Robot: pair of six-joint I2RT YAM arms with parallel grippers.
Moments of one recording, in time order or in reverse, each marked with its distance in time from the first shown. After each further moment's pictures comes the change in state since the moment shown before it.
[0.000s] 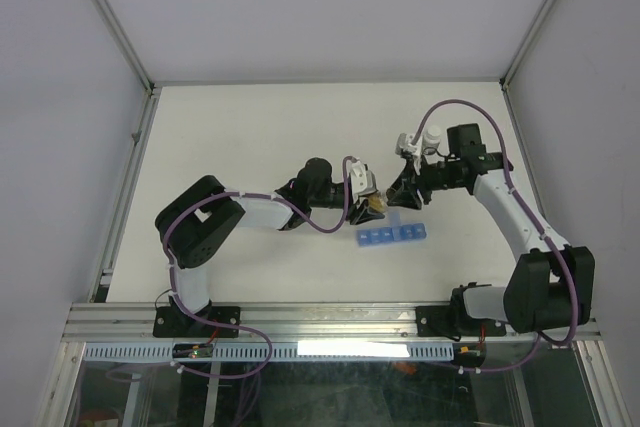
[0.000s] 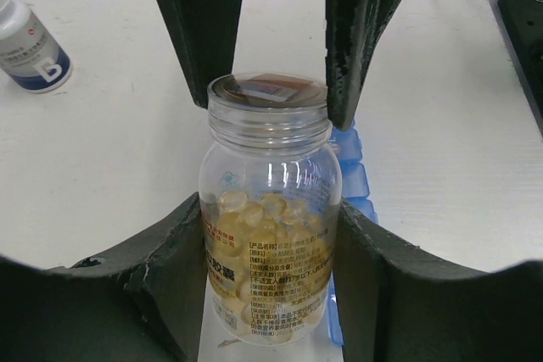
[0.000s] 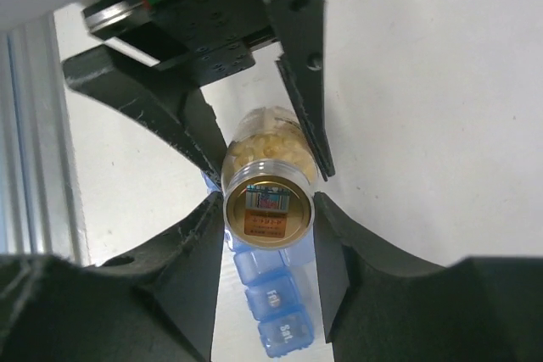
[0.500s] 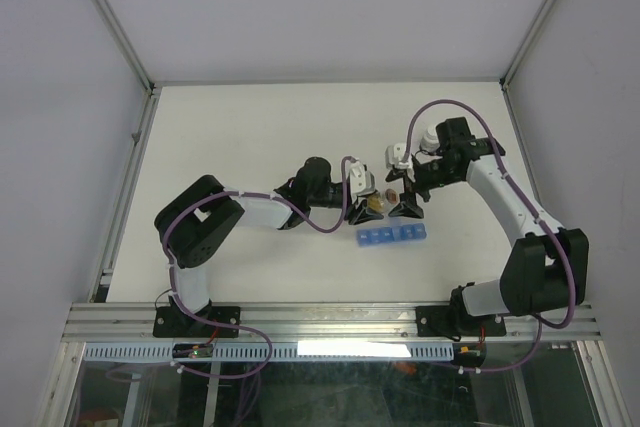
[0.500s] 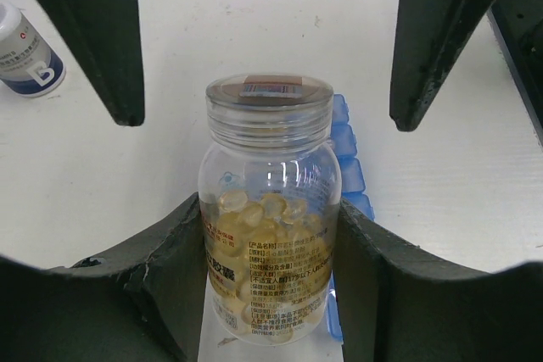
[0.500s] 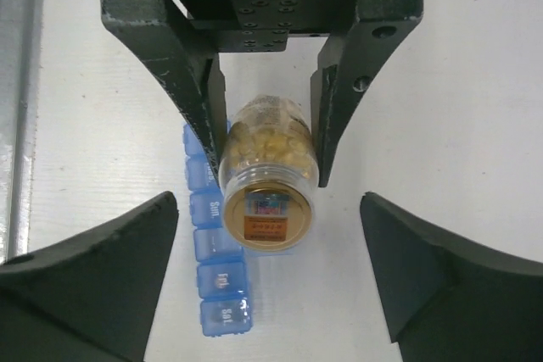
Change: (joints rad) left arm 0.008 0.000 -0.001 -0.026 0.046 0.023; right arm 0.054 0.092 0.128 -0.286 0.035 -0.585
